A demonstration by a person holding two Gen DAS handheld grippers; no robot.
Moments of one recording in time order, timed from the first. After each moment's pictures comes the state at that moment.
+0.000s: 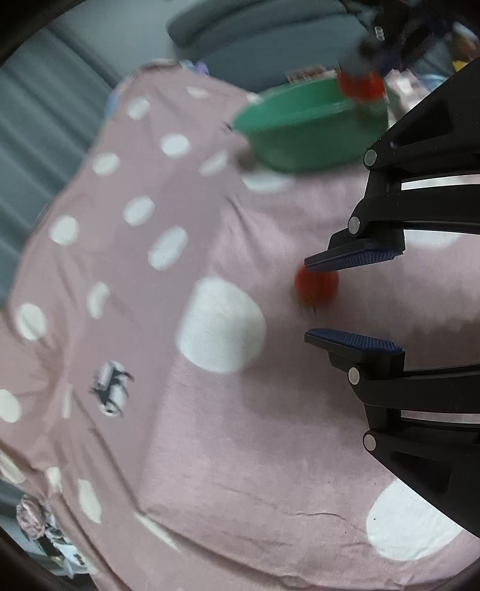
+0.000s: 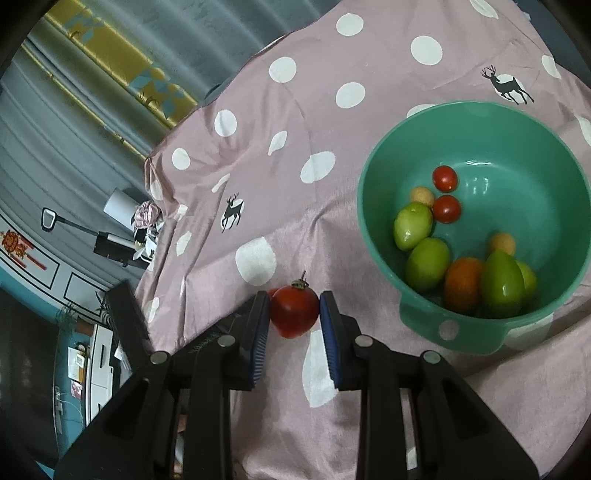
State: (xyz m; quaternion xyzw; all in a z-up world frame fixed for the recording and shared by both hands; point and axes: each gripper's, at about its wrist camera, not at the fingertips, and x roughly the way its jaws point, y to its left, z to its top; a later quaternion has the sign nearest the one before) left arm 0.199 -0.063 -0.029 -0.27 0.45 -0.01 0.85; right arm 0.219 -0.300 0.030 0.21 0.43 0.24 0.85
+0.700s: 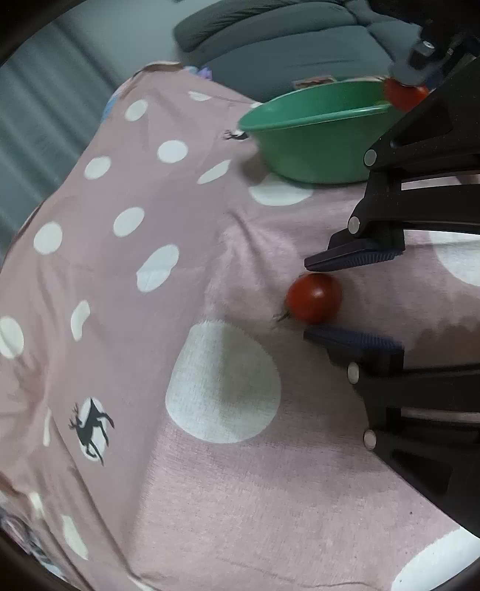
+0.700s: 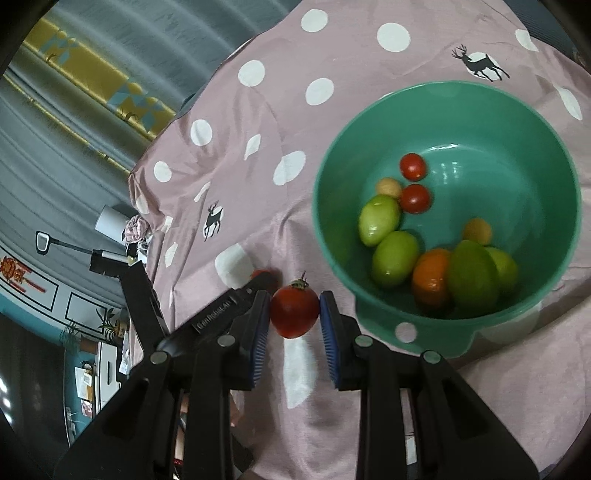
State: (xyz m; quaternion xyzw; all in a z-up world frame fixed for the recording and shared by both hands) left arm 0.237 -0.082 -0.041 -0.31 0.44 -0.04 0.84; right arm 0.228 -0.329 0.018 0.24 0.44 0.21 0.84
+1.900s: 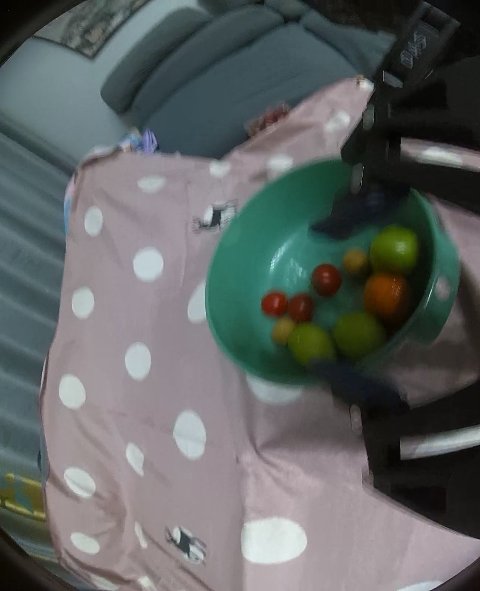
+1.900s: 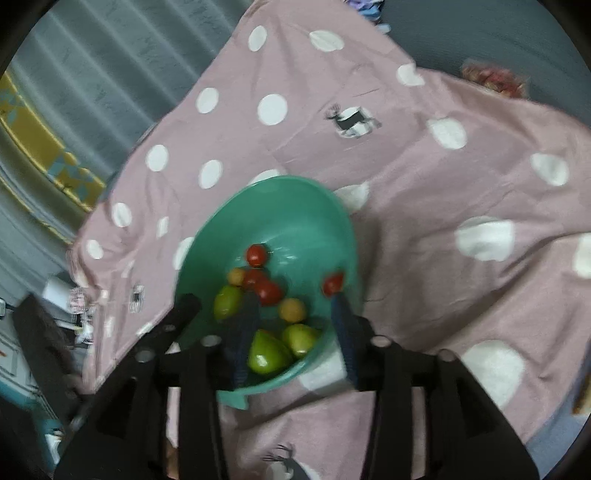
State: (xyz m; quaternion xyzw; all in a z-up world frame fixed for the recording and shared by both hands) left arm 0.237 -0.242 0.040 -0.19 0.39 -0.13 0.89; right arm 0.217 -0.452 0.037 0.24 0.40 0.03 0.89
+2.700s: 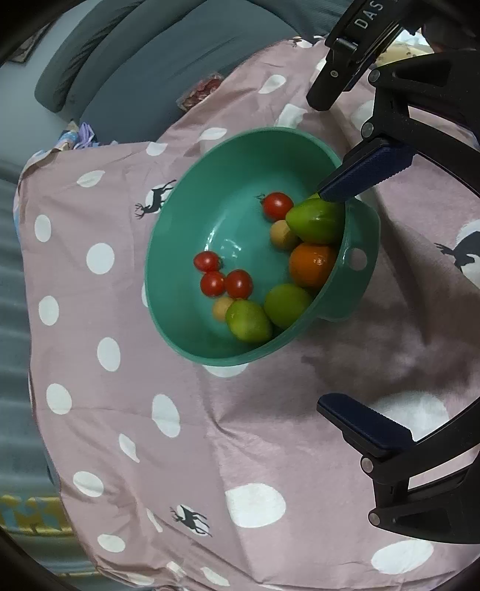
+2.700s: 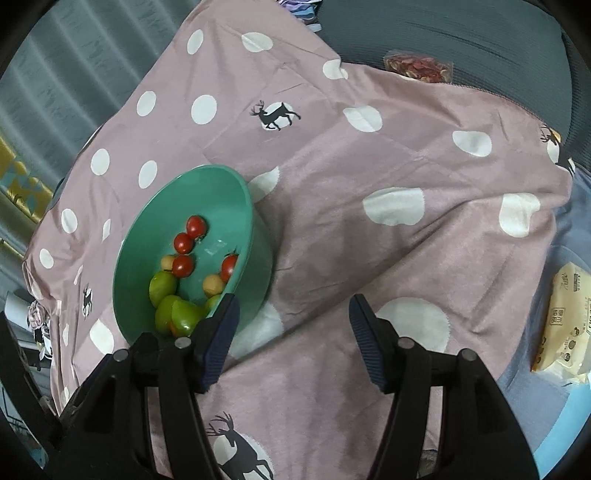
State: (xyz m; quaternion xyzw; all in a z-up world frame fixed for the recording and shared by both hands) left arm 0.206 -0.262 0.029 -0.07 0.46 -0.08 0.88; right arm 0.183 -0.475 0.027 0.23 0.43 -0.07 0.87
